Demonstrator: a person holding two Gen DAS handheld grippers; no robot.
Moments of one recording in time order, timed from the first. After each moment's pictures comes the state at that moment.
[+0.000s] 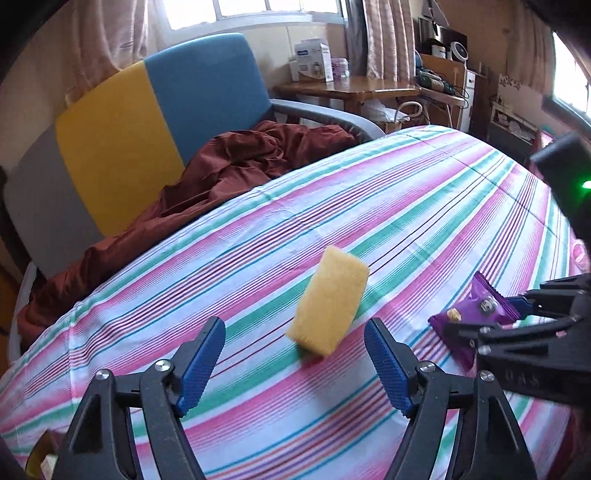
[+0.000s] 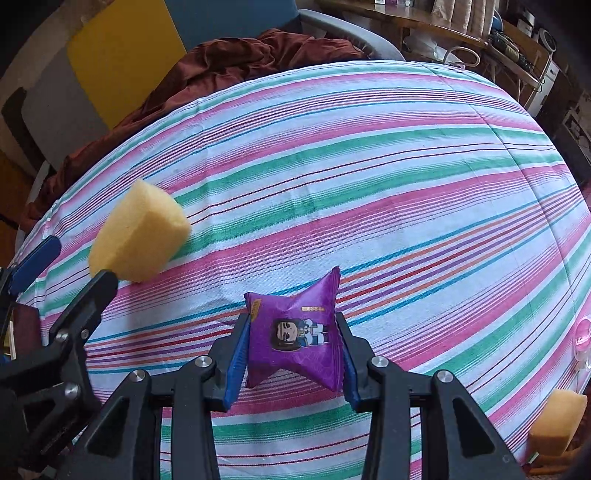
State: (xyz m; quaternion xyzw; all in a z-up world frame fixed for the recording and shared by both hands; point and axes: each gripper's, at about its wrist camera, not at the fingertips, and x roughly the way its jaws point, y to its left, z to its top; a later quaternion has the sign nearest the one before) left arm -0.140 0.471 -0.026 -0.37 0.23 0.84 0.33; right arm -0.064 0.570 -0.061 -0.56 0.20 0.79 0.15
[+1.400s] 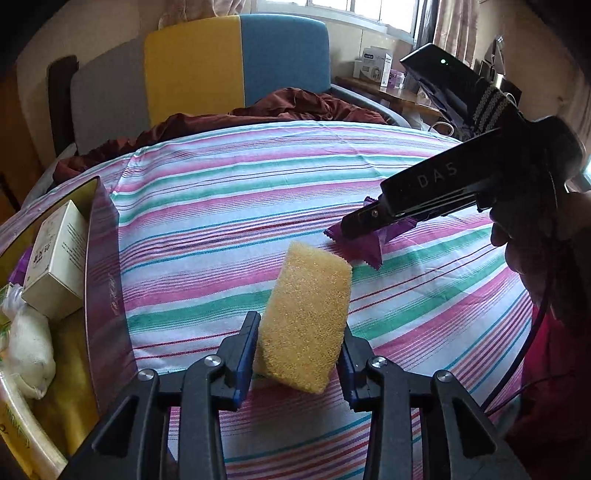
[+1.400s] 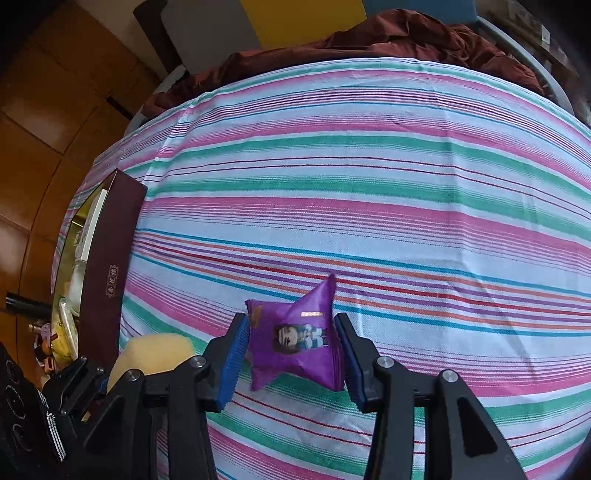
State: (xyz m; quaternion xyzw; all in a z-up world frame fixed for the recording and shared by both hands) left arm -0.006 0.322 -0.052 -0.43 0.10 0.86 0.26; right arm -0.089 0.481 -0.068 -0.58 0.13 0.79 -0.13
